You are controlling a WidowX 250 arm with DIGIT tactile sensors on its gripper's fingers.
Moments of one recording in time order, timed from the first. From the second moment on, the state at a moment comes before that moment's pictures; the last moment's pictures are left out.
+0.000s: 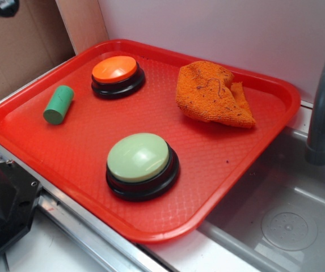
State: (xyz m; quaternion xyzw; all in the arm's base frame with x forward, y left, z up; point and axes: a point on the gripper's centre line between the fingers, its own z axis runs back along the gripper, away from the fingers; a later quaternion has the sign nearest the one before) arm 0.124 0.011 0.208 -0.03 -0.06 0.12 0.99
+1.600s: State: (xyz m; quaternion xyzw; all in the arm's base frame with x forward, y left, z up) arm 0.182 0.083 0.039 -0.01 -0.11 0.36 0.93
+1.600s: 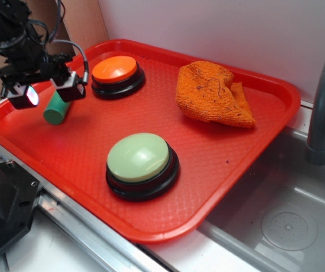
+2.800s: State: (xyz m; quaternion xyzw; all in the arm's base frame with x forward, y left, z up) arm 0.181 0.064 0.069 -0.02 -0.10 0.30 0.95
